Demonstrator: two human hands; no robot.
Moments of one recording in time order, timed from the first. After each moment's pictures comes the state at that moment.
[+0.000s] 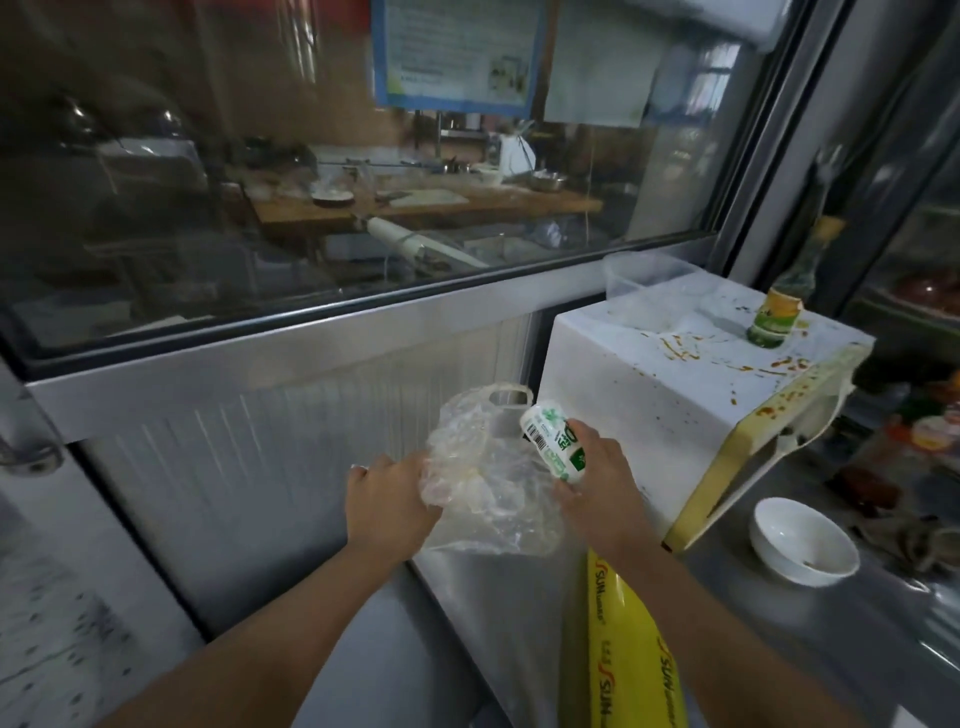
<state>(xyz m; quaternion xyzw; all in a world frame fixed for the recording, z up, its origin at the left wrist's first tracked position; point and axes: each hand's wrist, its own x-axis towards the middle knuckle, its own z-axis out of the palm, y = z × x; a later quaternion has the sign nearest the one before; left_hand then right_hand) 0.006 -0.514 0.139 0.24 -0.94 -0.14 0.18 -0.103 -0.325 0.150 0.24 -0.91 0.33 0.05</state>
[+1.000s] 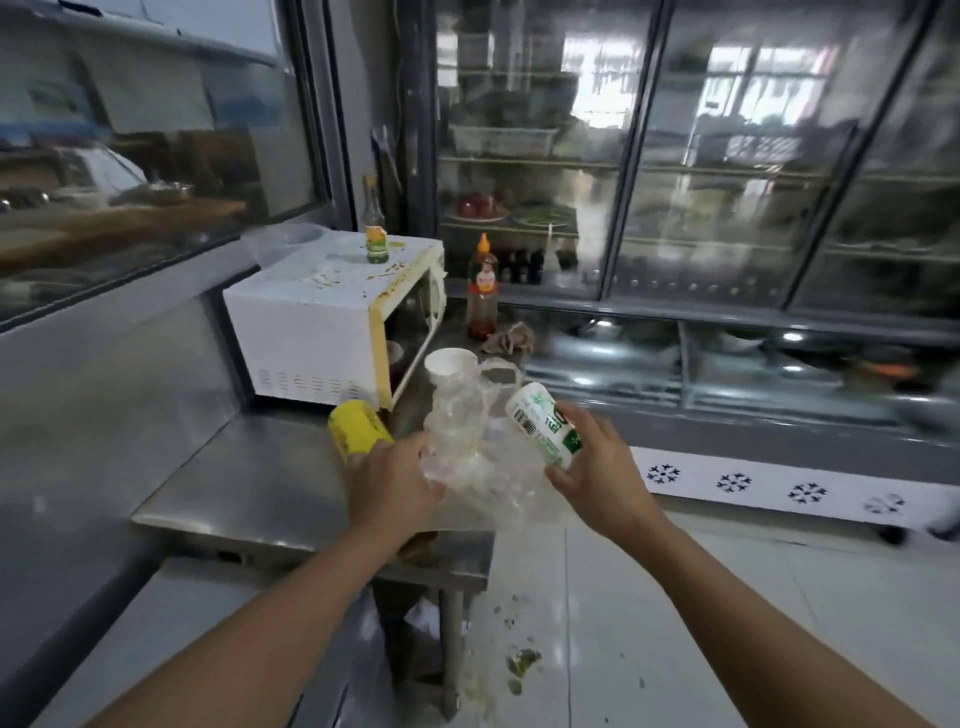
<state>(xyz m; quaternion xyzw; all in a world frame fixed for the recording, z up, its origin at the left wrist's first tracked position) 0.169 -0.273 0.181 -0.16 -0.94 -0.24 0.17 0.231 -0.060 0.195 -0.04 -0.93 0.31 0.20</state>
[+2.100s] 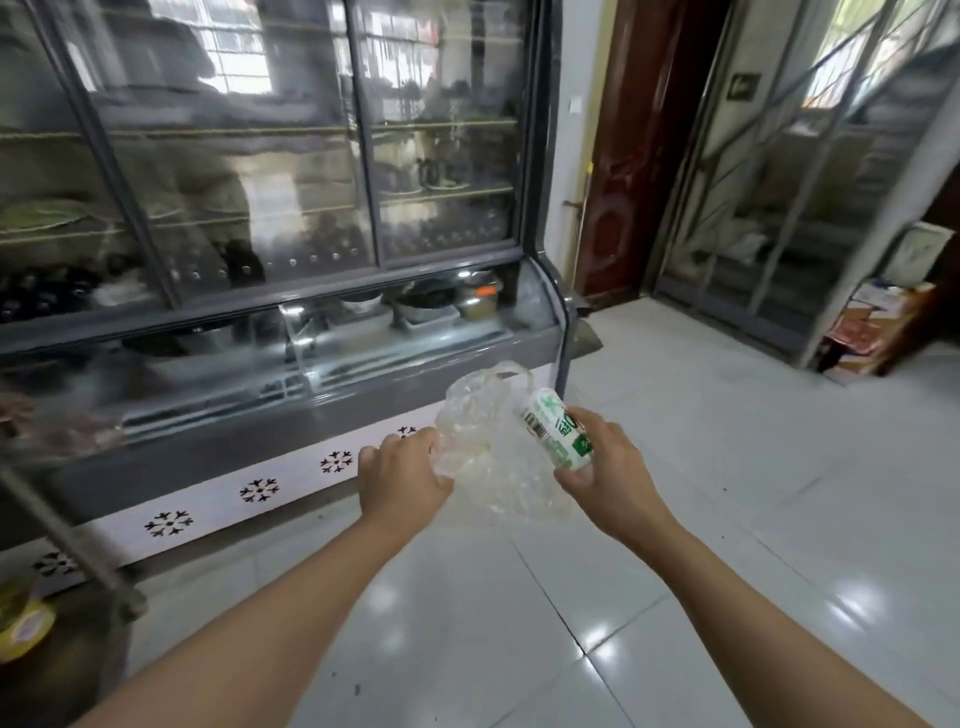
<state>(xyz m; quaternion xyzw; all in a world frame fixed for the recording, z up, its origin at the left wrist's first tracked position) 0.373 0.346 0.149 -0.44 -0.87 -0.21 0.03 0.564 0.459 0.166 -0.39 -0.85 0.24 0.26</state>
